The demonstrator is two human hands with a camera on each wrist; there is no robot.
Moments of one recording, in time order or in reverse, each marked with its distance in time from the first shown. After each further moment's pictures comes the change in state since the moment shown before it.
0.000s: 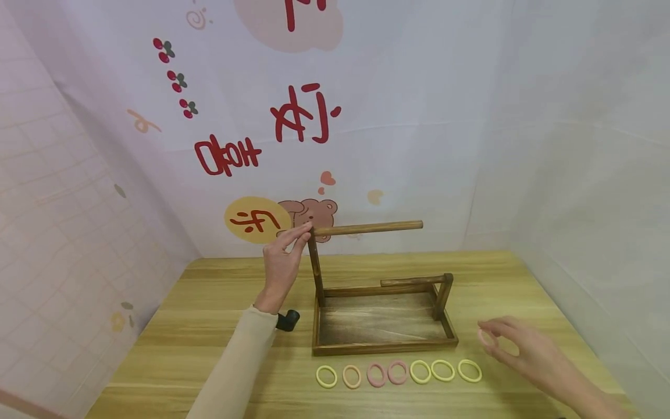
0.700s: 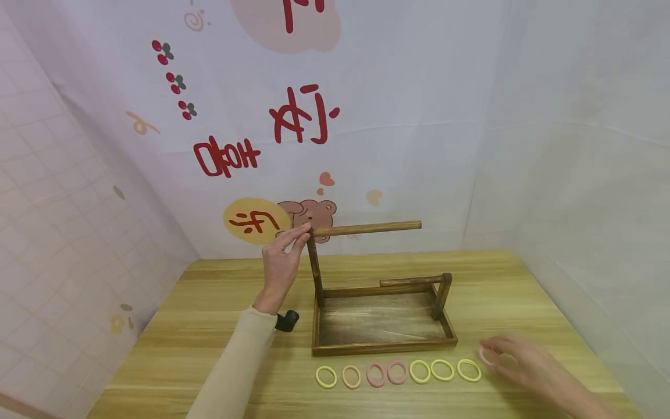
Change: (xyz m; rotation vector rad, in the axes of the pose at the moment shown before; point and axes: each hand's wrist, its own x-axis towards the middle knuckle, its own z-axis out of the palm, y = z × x) left_hand 0.001 0.000 -0.004 0.011 -0.023 0.001; right_hand -0.029 0.014 0.019 0.031 -0.041 -0.043
